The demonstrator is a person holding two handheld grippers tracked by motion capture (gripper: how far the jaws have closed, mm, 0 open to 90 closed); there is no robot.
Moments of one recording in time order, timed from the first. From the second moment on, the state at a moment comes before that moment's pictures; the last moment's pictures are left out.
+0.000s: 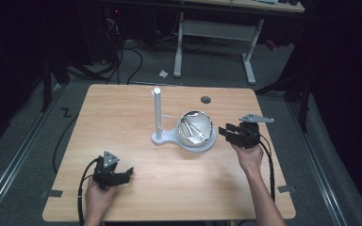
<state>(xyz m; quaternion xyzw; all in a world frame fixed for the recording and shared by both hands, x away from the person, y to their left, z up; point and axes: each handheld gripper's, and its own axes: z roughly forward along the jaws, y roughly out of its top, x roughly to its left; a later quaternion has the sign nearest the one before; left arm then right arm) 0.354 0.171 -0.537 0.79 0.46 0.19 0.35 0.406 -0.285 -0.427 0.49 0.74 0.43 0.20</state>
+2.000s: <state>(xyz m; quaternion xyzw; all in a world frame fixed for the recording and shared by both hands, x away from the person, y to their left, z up) 0.354 0.171 -0.537 0.79 0.45 0.19 0.35 0.340 -0.319 -0.442 0.49 0.71 0.45 0.20</state>
